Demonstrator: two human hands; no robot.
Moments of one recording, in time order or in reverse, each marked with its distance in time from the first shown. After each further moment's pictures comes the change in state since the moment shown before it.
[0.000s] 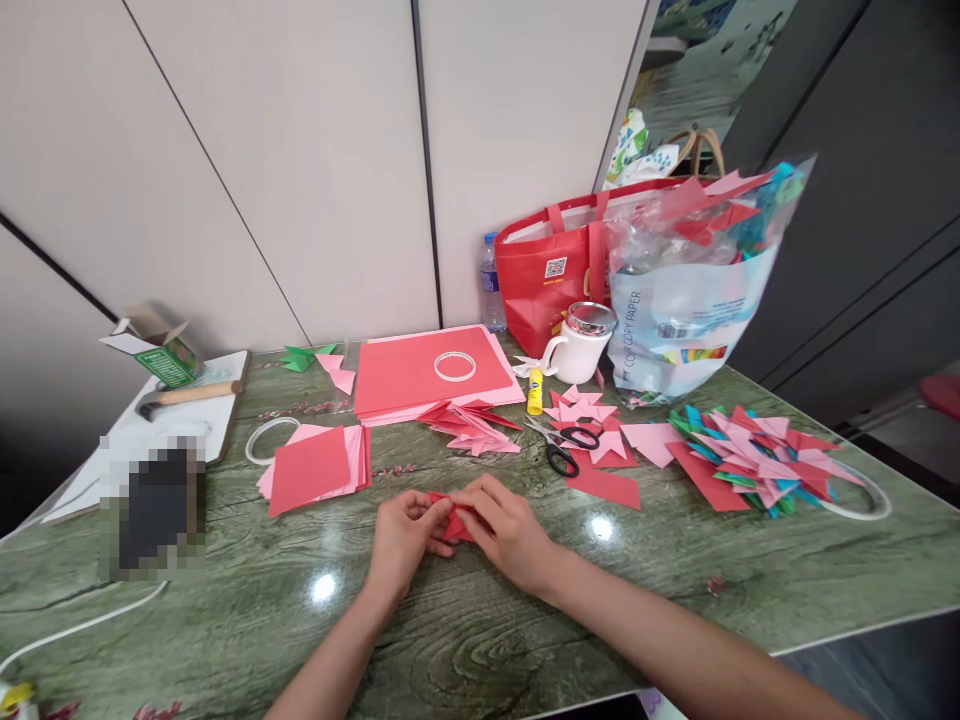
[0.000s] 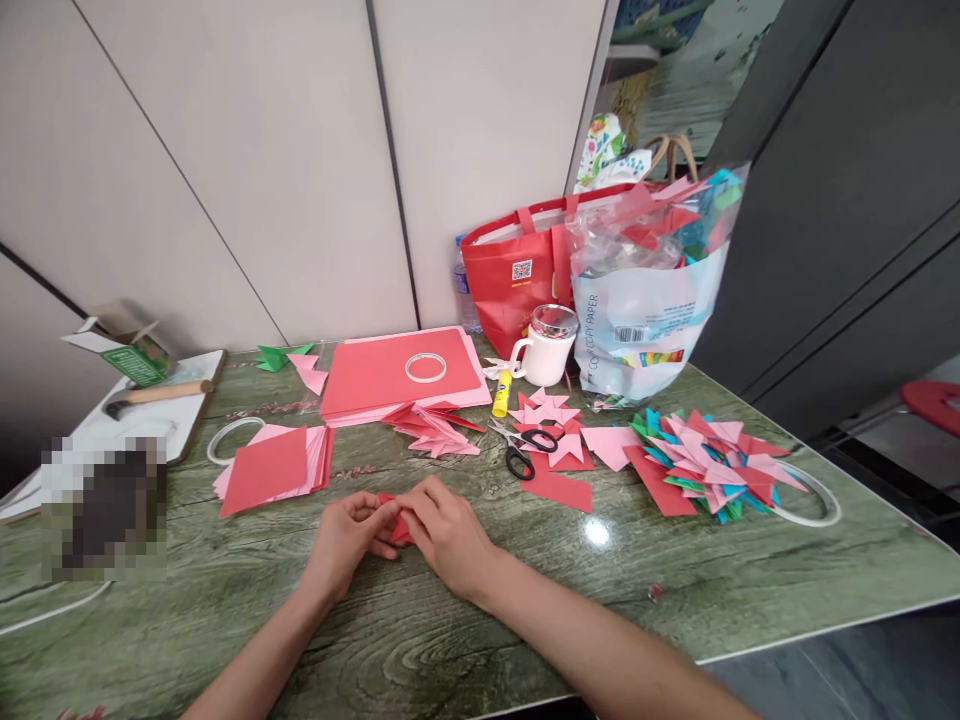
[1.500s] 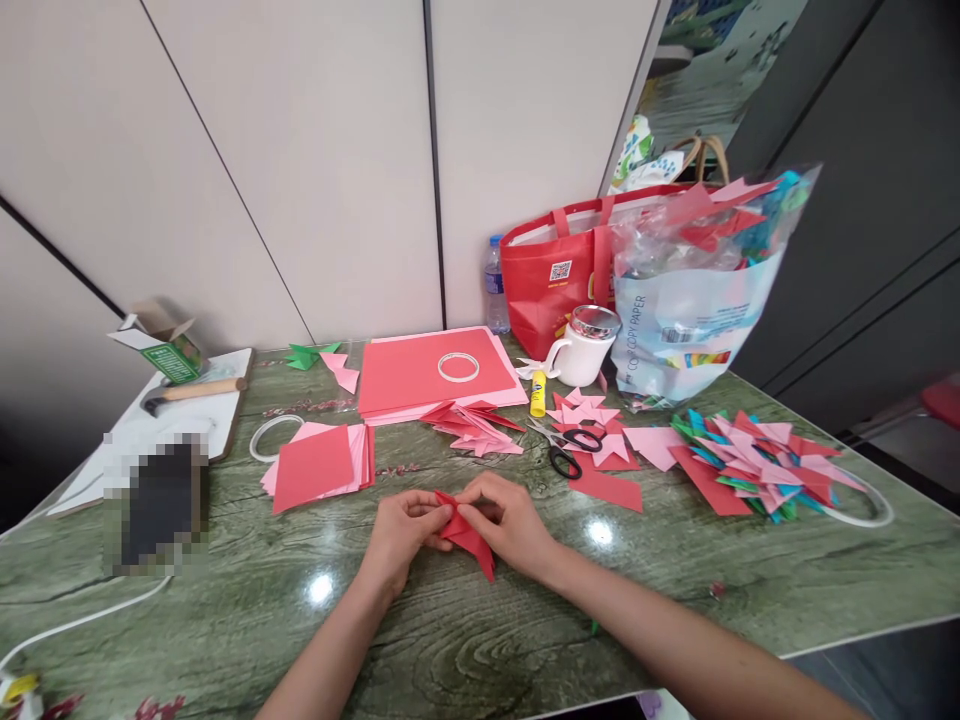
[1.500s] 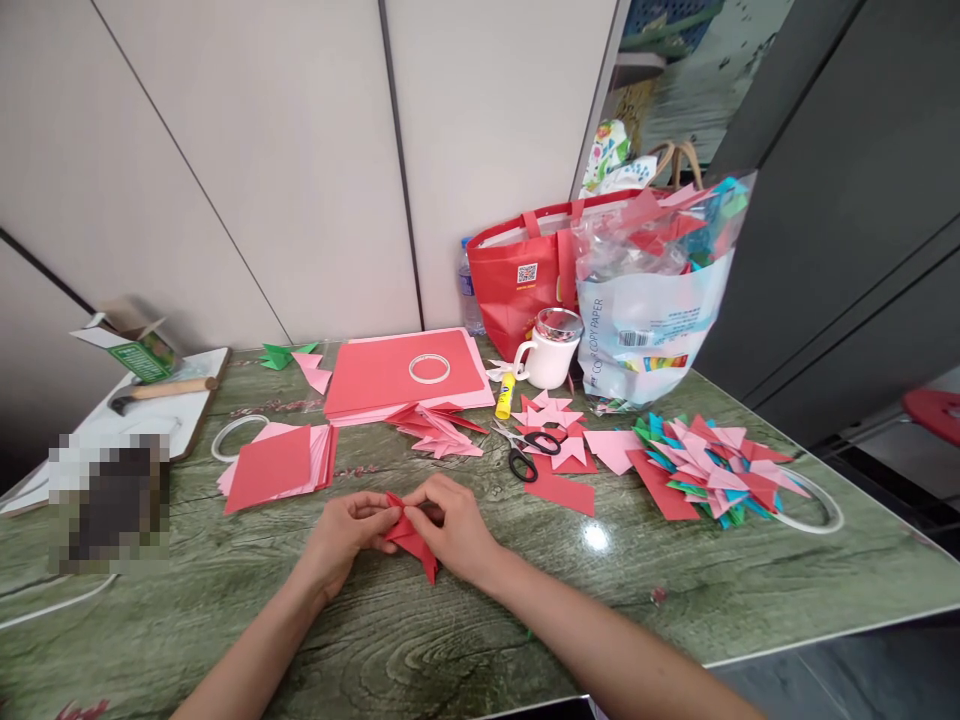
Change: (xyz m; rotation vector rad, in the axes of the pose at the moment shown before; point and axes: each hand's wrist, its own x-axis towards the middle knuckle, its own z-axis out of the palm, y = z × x) left_hand 0.004 0.005 -0.009 -0.060 -0.094 -0.049; right_hand 0.006 0.002 0.003 0.369 0.013 0.306
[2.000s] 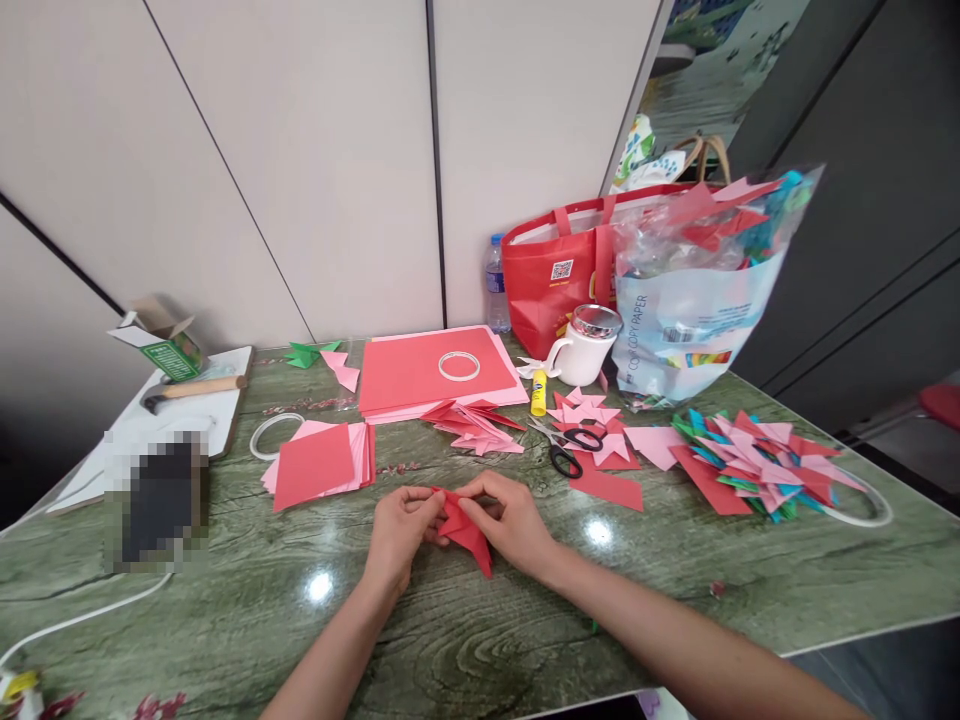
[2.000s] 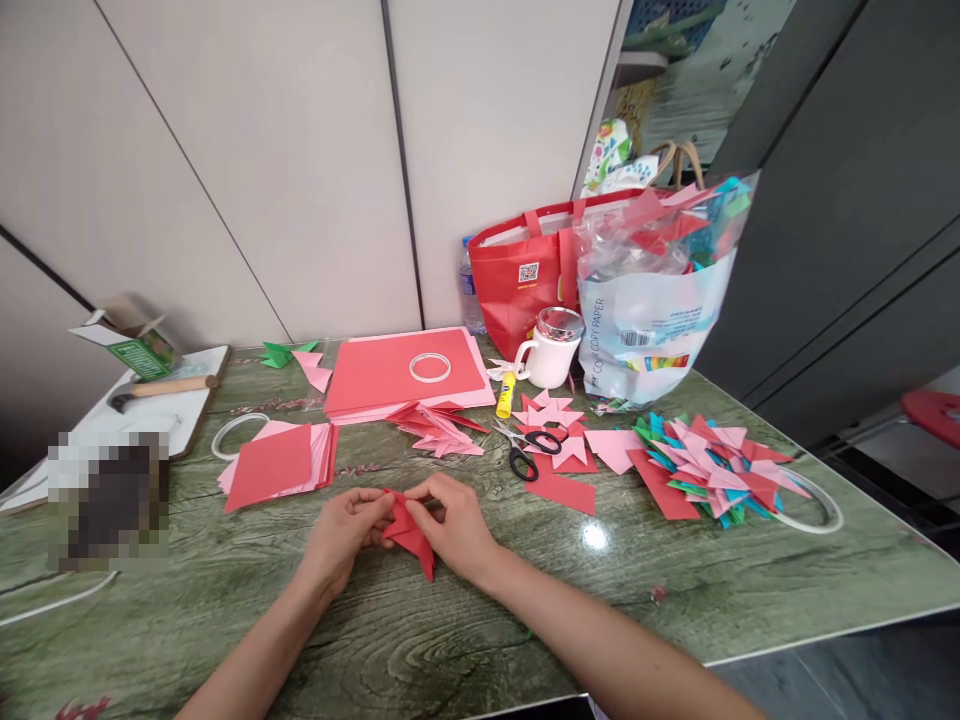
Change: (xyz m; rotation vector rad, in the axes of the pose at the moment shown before) left_hand -0.001 -0.002 0.005 -0.048 0.141 0.025; right_hand 0.000 0.004 0.005 0.034 0.040 0.081
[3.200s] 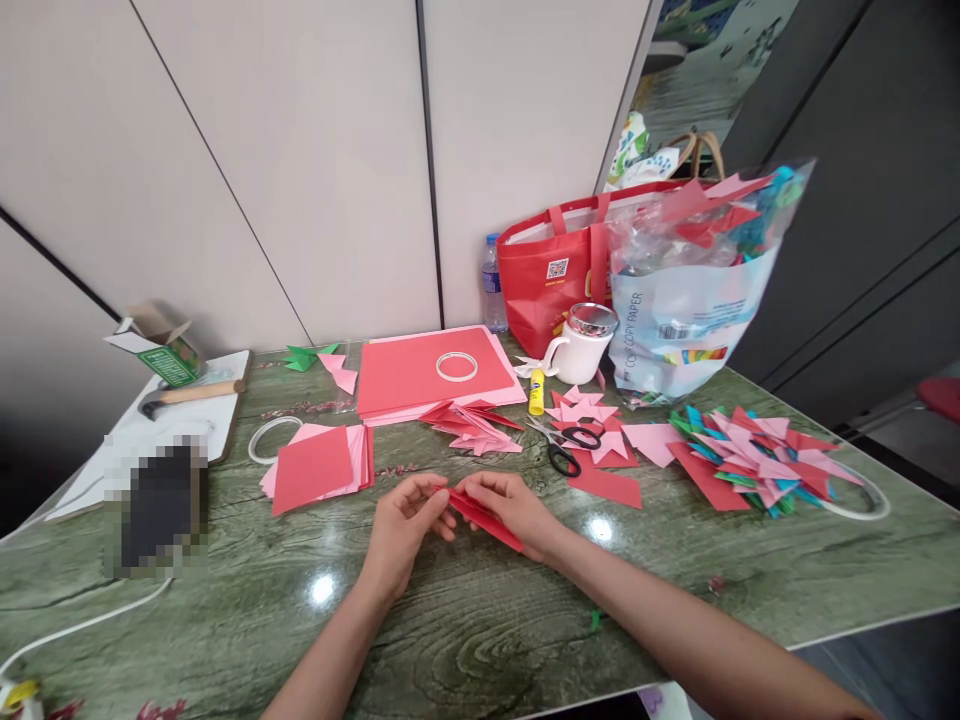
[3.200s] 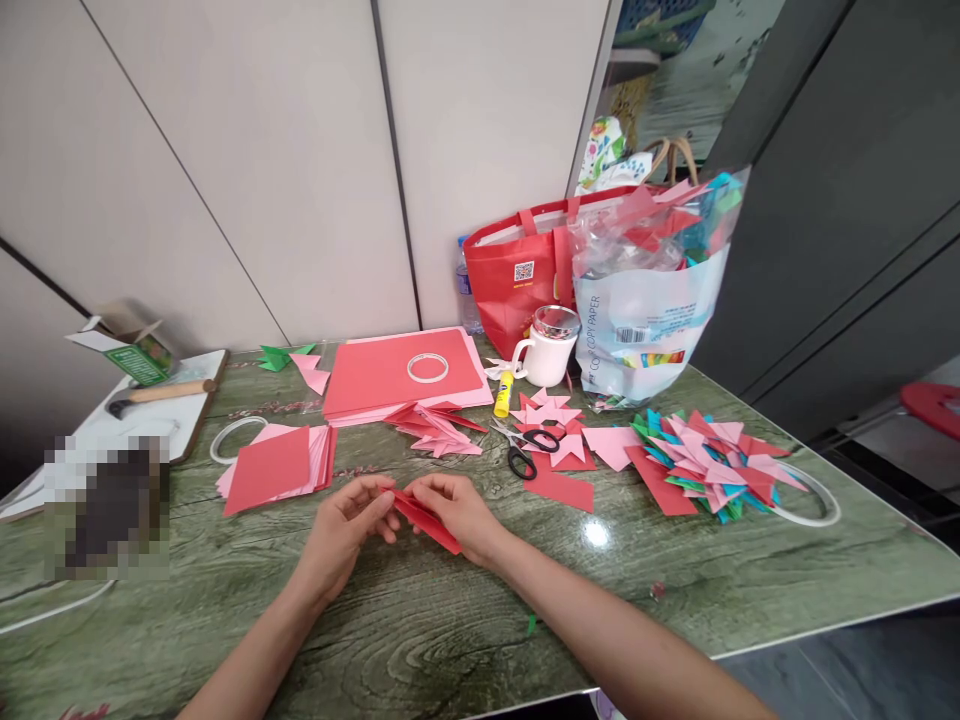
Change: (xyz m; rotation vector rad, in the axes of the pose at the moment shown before) left_hand -0.003 0.005 -0.003 0.002 -0.213 0.204; right_hand 0.012 -0.006 -0.008 0.639 -0.178 0.496
